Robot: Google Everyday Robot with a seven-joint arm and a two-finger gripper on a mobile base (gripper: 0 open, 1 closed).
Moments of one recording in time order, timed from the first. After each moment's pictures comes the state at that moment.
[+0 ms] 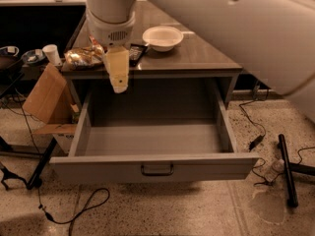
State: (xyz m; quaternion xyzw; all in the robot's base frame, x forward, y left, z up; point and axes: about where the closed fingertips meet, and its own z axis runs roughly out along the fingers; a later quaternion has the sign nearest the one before) arm 0.578 0.109 0.945 -0.82 0.52 -0.07 0.22
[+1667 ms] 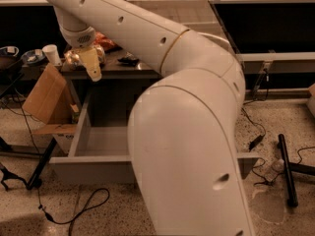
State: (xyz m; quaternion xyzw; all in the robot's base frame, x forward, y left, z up) arm 0.715 0.214 0.866 -0.86 0.47 -0.11 0.17
